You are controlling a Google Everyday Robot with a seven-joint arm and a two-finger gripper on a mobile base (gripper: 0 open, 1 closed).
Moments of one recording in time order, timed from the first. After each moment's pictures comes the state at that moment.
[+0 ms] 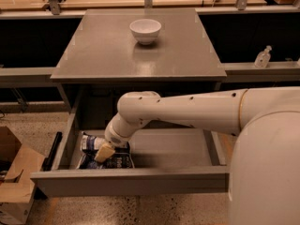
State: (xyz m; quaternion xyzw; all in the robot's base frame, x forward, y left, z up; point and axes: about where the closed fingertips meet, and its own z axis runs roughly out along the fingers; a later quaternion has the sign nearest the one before) arm 0.545 0.159 0.619 -0.61 0.74 0.21 0.20
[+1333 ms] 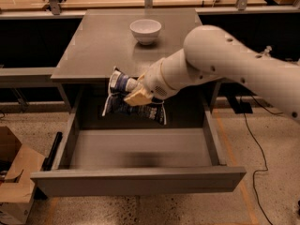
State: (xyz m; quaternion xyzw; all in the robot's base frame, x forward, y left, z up) arm 0.567 0.049 0.842 -0.58 0.70 0.19 0.36
